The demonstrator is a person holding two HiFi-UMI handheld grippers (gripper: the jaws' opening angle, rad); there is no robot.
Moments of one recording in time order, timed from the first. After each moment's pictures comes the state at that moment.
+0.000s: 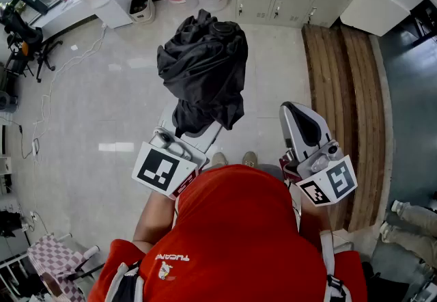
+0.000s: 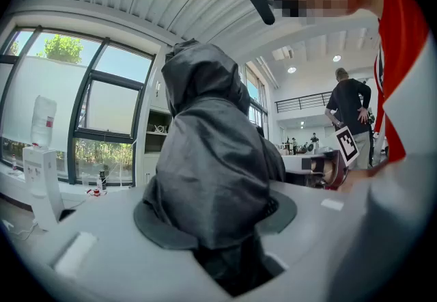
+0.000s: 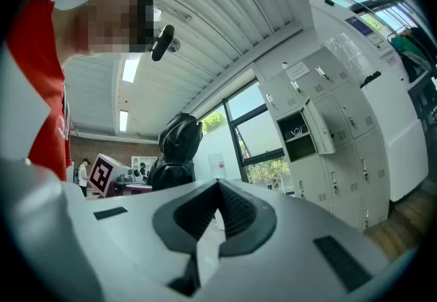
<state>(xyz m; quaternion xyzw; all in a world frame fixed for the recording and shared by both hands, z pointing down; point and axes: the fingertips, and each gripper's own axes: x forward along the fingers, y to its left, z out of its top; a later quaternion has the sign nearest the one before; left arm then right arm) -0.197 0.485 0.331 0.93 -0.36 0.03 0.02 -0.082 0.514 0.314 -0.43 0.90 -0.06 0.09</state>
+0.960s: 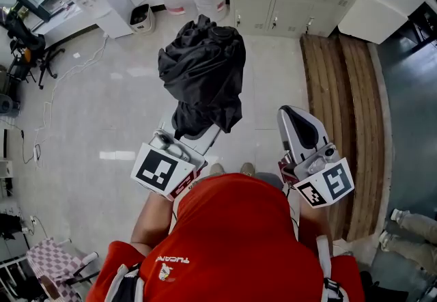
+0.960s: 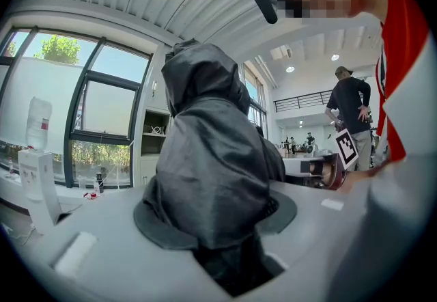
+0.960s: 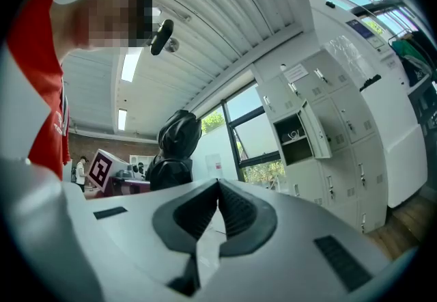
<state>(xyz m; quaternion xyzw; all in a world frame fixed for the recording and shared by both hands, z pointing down) -0.181 0.475 0.322 0.93 -0.36 0.03 0.02 -0.064 0.503 0.312 -0.43 0.90 -0.04 0.08</state>
